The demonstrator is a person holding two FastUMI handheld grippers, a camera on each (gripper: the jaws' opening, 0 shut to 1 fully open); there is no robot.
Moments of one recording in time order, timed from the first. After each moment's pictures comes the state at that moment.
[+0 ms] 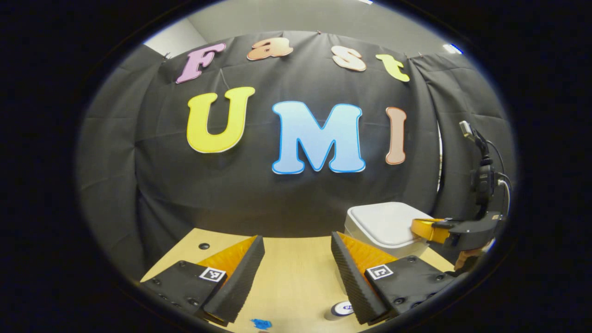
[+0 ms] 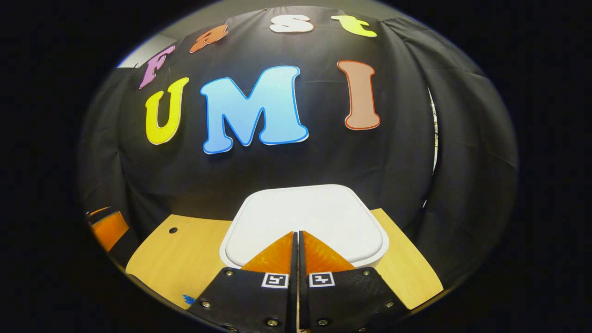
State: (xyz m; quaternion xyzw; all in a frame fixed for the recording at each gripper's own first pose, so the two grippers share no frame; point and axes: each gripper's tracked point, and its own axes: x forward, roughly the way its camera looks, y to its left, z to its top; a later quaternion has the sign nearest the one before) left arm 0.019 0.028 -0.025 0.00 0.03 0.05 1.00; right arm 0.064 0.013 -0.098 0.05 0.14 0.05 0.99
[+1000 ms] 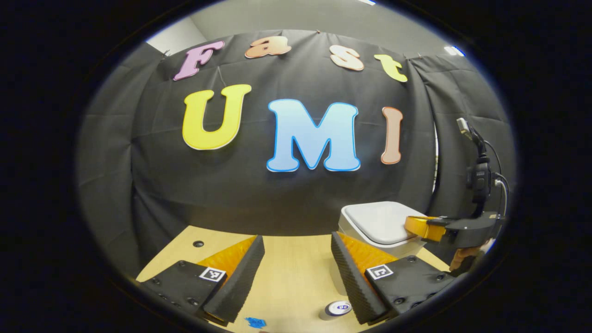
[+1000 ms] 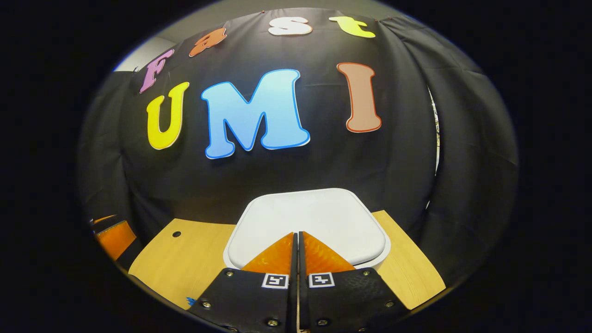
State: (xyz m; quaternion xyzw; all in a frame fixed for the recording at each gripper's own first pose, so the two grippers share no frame) left arm 0.019 0.018 -0.027 -0.01 0.03 0.03 1.00; right arm 0.060 0.016 -0.085 0.05 0.13 0.05 0.99
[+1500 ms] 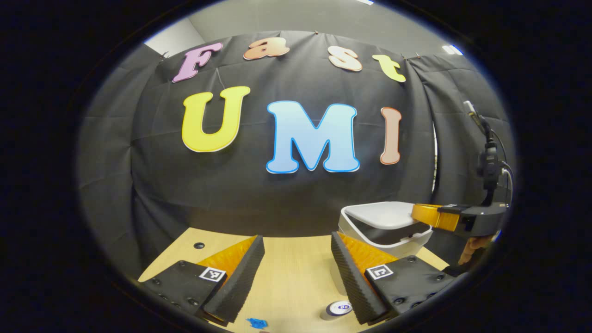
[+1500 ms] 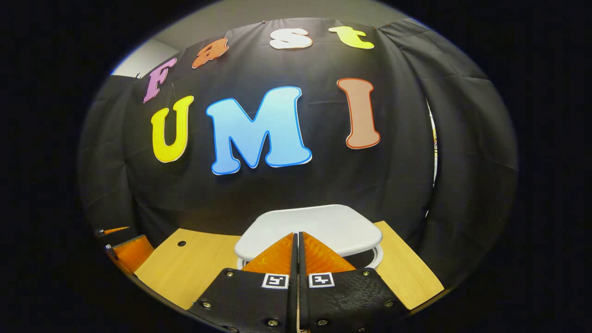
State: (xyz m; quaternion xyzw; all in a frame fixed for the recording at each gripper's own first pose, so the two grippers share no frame) left arm 0.017 0.018 -0.025 0.00 0.03 0.03 1.00; right arm 0.041 0.015 -0.043 0.06 0.08 0.06 0.99
